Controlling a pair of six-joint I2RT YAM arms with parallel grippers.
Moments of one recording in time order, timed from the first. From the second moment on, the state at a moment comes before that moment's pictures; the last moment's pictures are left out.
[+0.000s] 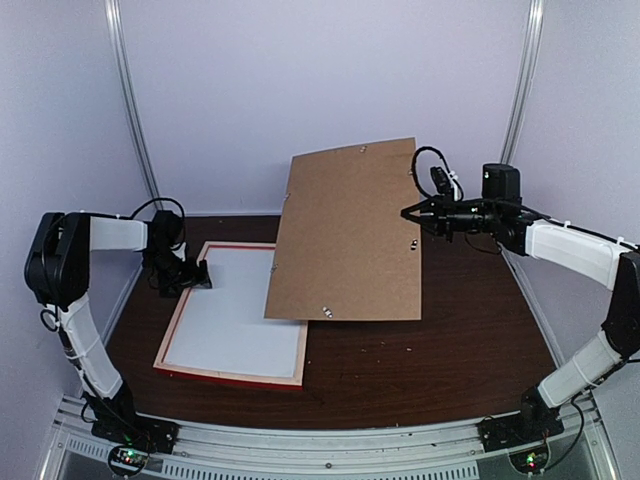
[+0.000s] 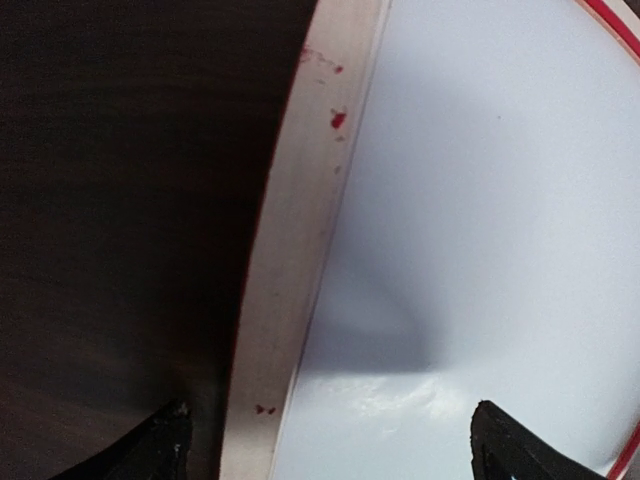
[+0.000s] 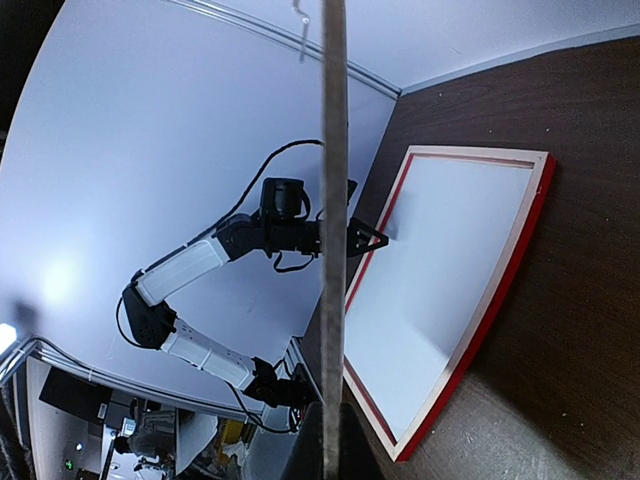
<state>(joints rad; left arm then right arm) -0.09 1.84 1.17 -0.57 0.14 -0.32 0.28 1.45 1.08 0.11 -0.96 0.87</state>
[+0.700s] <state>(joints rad) -0.24 1.73 0.94 -0.25 0.38 -0.49 0.23 1.45 1.08 -0.12 -0.87 0.76</state>
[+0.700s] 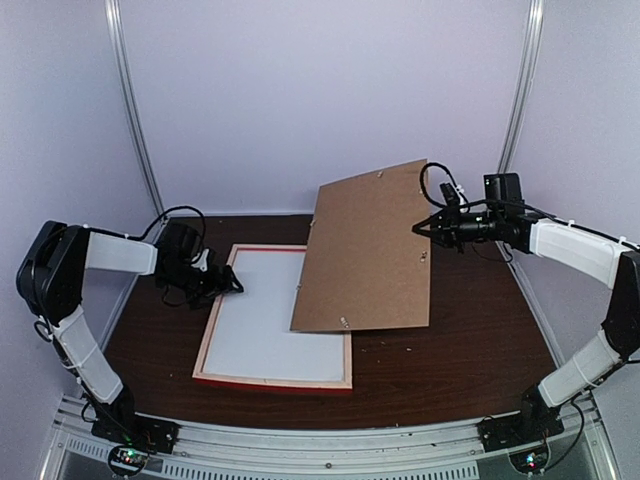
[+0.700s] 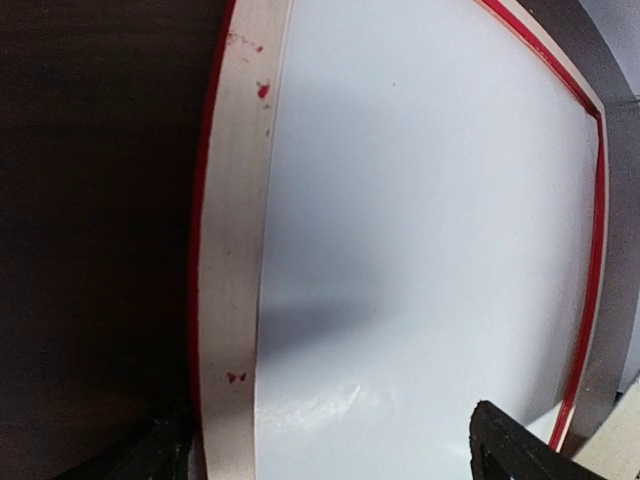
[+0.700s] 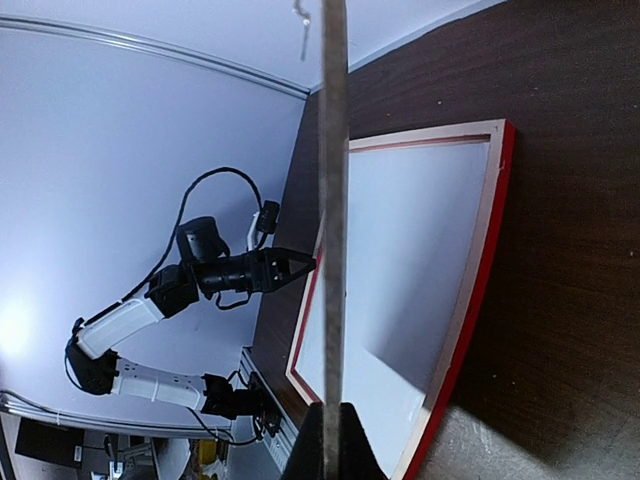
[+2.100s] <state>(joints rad) -0.28 1.44 1.01 -0.45 0.21 -0.42 0.45 1.76 1.11 0.16 -0.94 1.04</state>
